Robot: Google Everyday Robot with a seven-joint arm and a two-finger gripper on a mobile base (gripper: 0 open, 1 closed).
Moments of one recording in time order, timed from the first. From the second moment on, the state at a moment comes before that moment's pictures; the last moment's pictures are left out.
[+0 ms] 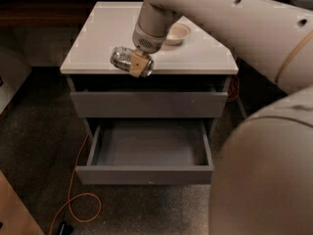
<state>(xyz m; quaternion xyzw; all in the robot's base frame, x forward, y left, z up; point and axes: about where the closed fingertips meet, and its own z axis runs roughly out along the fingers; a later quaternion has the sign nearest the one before) 0.678 0.024 0.879 -0.58 0.78 0.02 0.24</state>
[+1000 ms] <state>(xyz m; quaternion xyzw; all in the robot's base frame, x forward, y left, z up) 0.753 0.073 0.890 -0.60 0.77 0.03 0.23</state>
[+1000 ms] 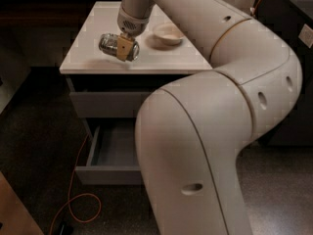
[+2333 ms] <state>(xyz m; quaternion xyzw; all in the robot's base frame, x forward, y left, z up) 0.797 0.091 0.867 -0.59 0.77 0.04 0.22</state>
